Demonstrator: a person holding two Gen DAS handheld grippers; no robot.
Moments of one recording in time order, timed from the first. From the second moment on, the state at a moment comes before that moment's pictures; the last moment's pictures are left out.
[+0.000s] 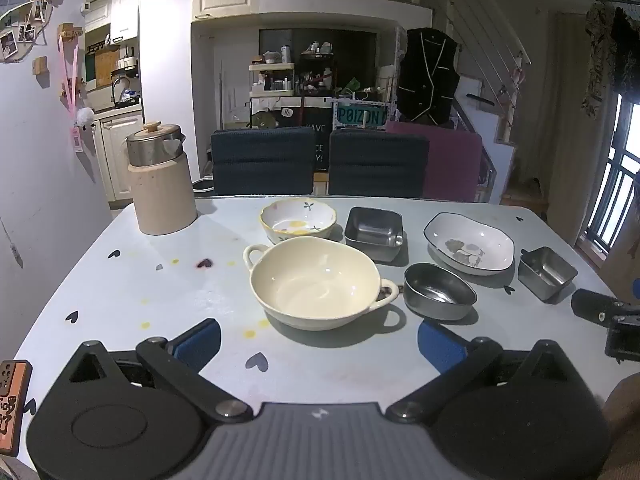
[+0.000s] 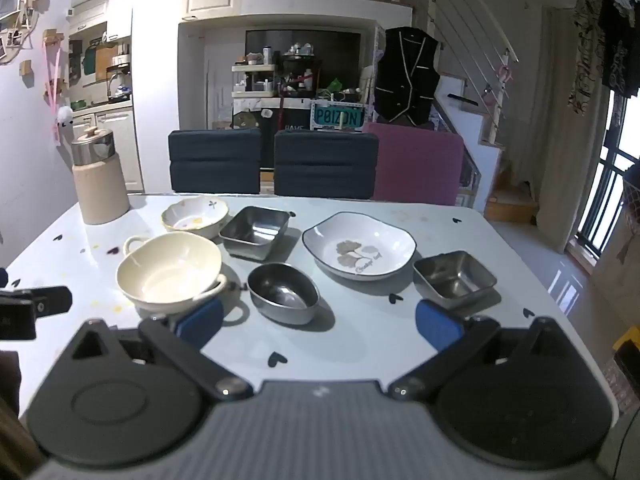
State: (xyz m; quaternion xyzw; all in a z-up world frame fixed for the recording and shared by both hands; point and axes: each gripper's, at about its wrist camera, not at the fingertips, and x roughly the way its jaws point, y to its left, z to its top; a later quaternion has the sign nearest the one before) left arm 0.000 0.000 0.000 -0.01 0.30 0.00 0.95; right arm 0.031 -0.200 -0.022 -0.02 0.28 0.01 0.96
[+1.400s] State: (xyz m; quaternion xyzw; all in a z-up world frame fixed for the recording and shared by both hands) left arm 0.005 -0.007 -0.010 -0.01 0.30 0.00 0.95; right arm 0.031 -0.201 -0.022 -0.02 0.28 0.01 0.96
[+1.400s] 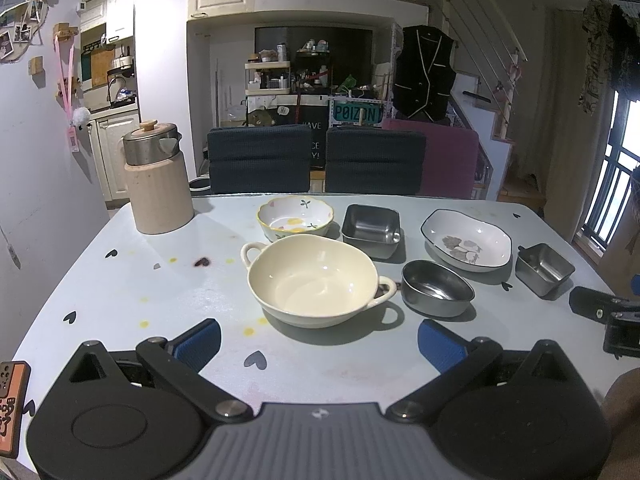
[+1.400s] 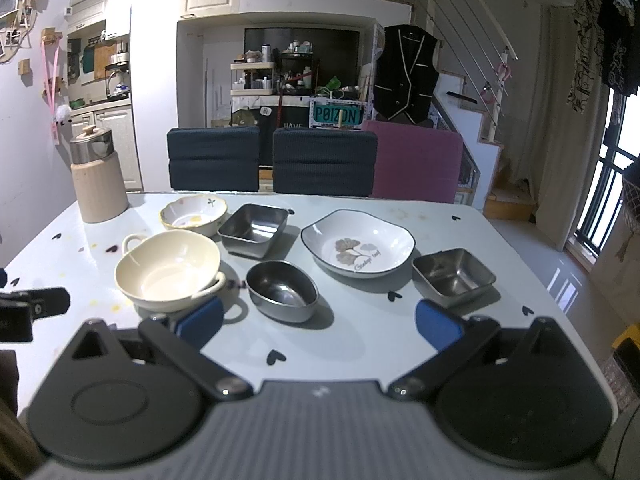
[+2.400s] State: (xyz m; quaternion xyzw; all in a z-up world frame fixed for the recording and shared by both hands) left arm 0.006 -0.006 -0.009 -0.01 0.30 0.00 0.95; right arm 0.031 -0.200 -0.022 -0.02 0.29 0.01 0.96
